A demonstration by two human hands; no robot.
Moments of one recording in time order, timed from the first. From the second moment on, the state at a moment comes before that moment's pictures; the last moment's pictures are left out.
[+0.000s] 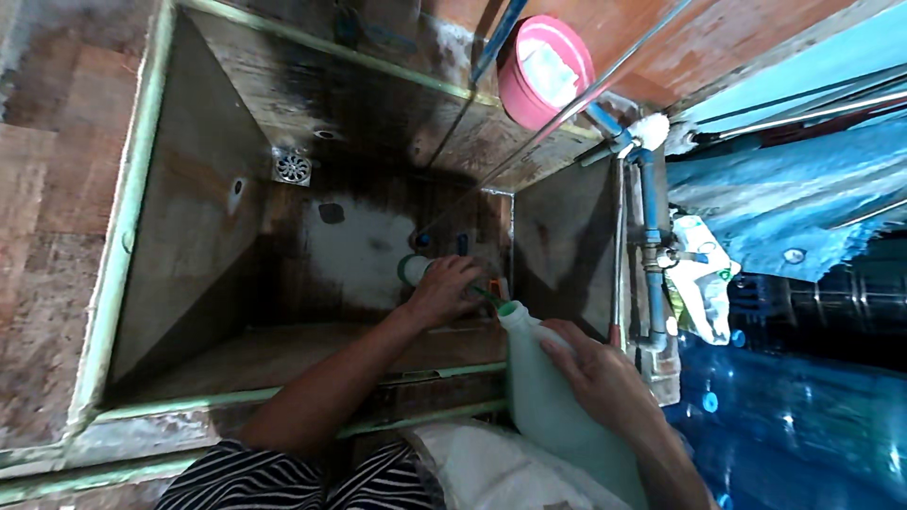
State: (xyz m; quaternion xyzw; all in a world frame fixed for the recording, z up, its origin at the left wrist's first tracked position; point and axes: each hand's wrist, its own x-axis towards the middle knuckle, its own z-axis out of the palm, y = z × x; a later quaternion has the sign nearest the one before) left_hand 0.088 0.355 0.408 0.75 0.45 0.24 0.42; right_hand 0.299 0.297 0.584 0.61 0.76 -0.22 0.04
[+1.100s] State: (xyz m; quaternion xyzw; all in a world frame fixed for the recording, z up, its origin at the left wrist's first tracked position) left_hand 0.095 0.353 0.422 0.77 0.43 0.27 0.38; right_hand 0.294 0.300 0.584 0.62 0.75 -0.22 0.06
